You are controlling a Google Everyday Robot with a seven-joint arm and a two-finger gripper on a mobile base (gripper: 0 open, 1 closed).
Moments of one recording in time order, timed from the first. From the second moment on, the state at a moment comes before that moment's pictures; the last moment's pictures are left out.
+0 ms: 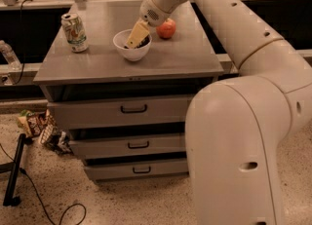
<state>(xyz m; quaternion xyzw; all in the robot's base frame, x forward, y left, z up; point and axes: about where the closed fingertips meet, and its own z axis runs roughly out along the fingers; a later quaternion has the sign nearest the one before) 0.764 0.051 0.896 -0.57 0.75 0.15 0.30</state>
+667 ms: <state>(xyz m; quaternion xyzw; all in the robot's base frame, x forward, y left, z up) 0.771 0.043 0.894 -0.58 0.75 0.13 0.29</state>
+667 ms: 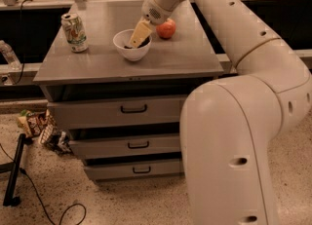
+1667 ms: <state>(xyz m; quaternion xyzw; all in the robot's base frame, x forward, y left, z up) 0.768 0.049 0.886 -0.63 0.73 0.10 0.25</state>
